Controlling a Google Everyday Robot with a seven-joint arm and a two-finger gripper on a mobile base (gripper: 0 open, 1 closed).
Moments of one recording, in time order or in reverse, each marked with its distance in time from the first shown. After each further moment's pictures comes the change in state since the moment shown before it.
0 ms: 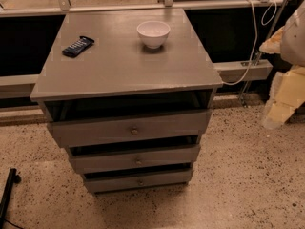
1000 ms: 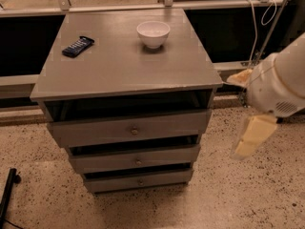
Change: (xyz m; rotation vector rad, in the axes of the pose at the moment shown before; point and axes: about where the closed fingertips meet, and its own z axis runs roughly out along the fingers) arm -0.026 0.038 0.076 -0.014 -0.153 -0.110
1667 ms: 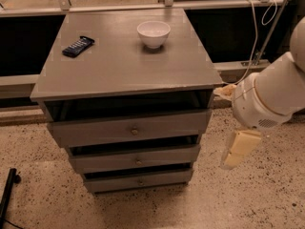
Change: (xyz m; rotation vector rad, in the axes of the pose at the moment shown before) arm -0.004 0.013 0.035 -0.002 -0.010 -0.077
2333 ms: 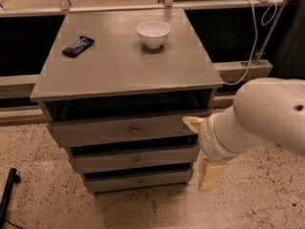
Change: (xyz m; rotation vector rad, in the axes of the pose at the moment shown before) arm -0.018 0.037 0.094 -0.006 -0.019 -0.220
